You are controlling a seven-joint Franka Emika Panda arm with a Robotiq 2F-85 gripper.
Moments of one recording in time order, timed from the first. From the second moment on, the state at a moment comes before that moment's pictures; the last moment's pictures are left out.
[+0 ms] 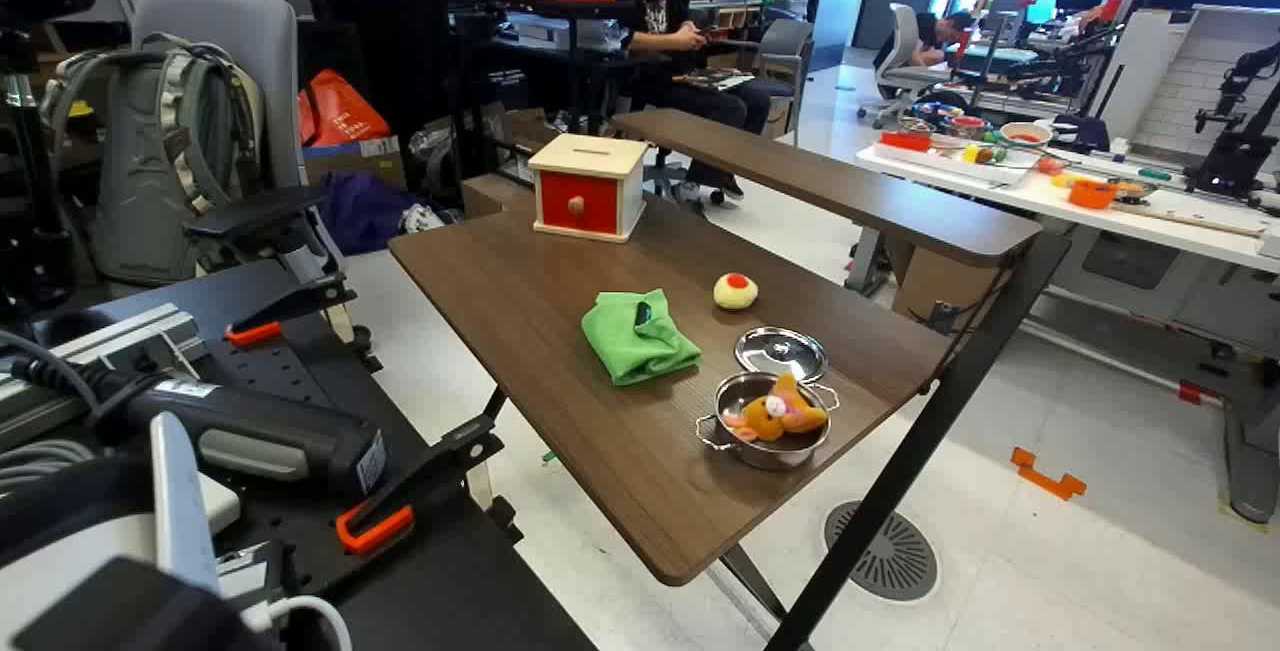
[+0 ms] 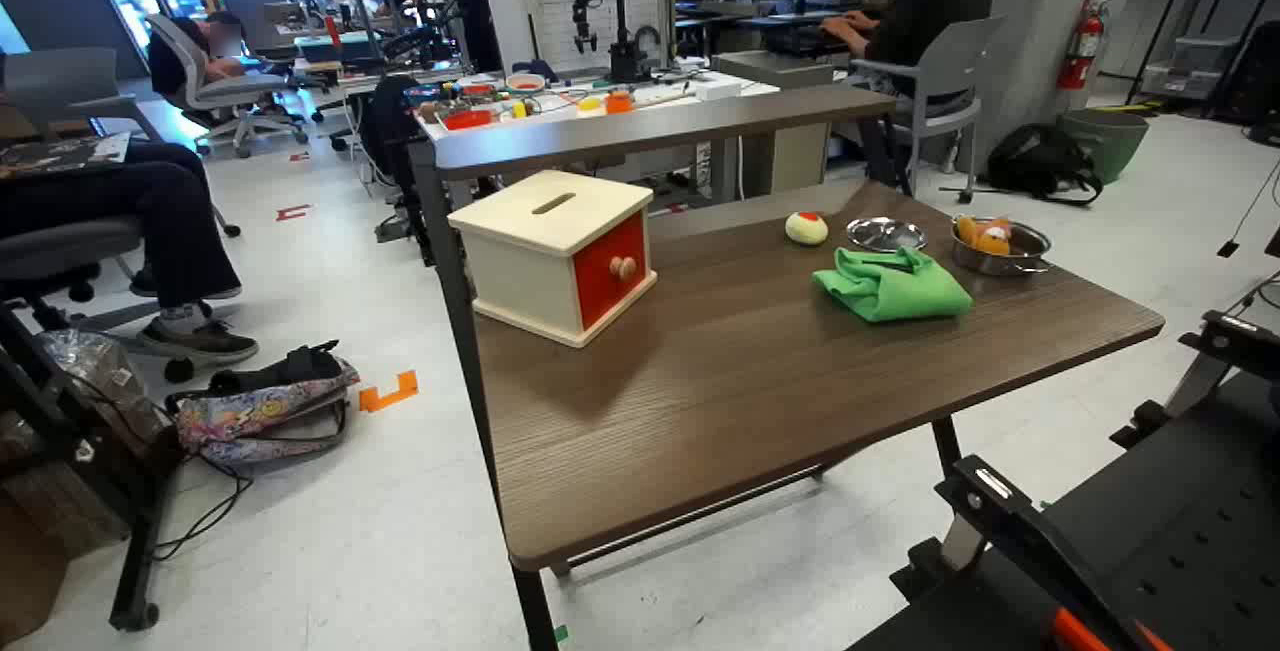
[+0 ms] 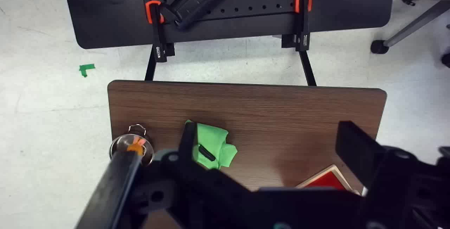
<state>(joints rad) -0.02 -0.59 0.02 -2.52 0.03 1.92 0.01</state>
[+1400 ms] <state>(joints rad) -0.02 -0.56 0.01 -2.52 0.04 2.01 0.03</state>
